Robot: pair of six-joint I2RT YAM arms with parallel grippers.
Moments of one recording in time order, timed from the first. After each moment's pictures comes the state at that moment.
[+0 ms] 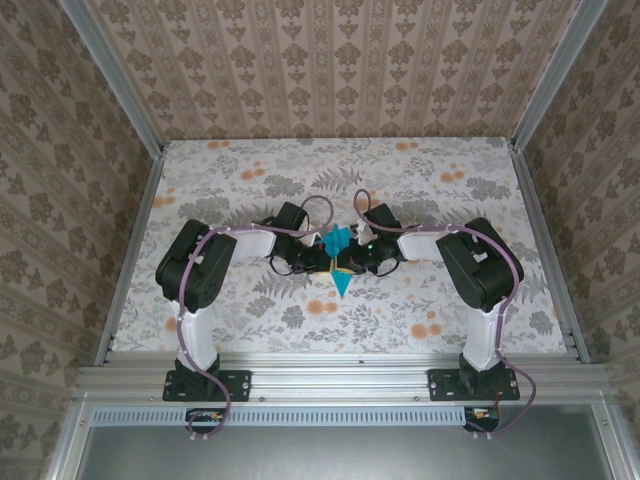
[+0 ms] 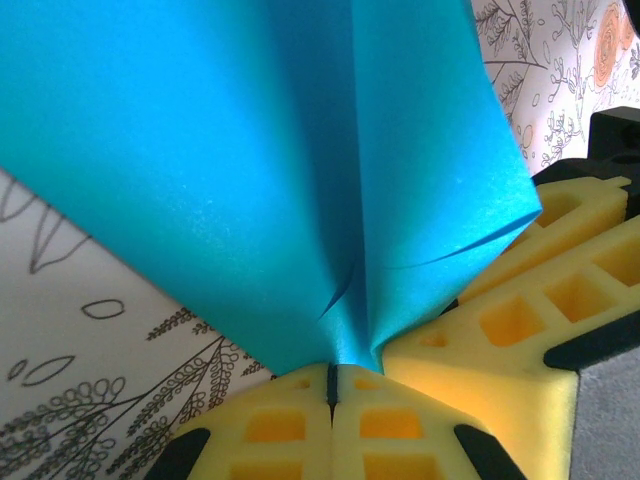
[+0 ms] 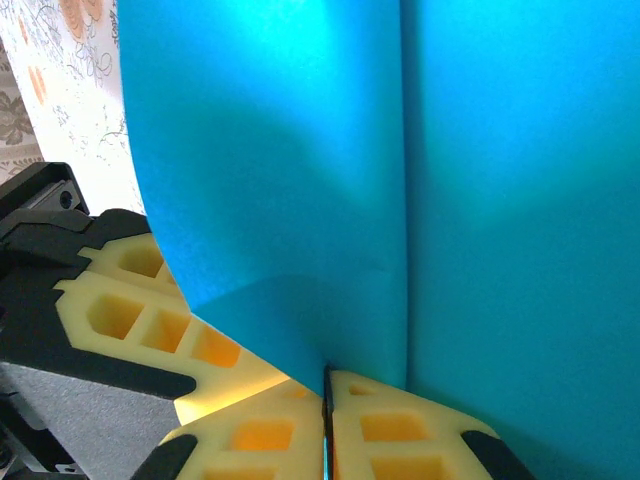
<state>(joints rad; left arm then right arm) -0.58 1.94 1.05 -0.25 0.70 -0.43 0.47 1.94 1.00 -0.09 -0.69 0.74</state>
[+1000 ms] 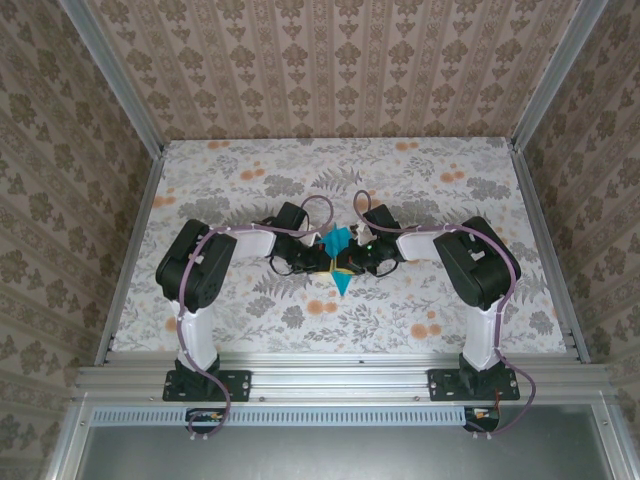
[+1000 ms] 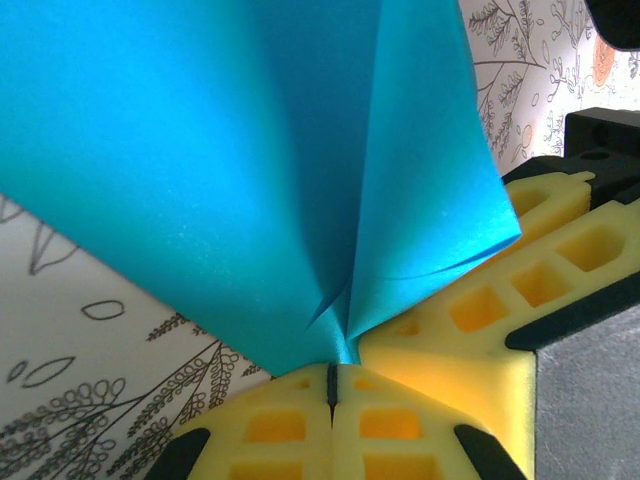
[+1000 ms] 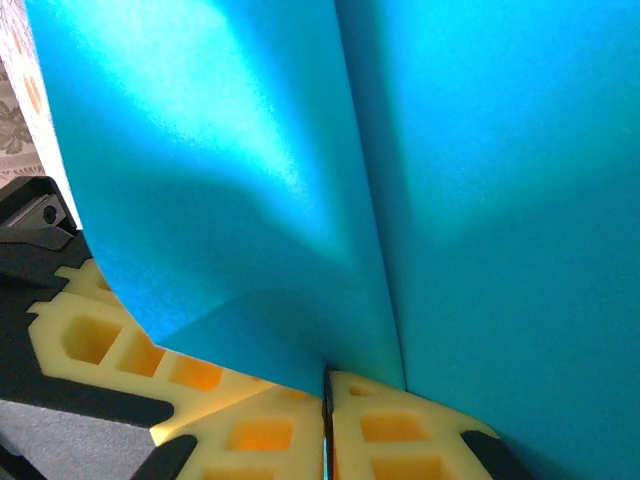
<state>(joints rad) -0.57 1.94 1.05 -0.25 0.70 -0.43 0.47 1.96 1.00 -0.06 -0.69 0.76</state>
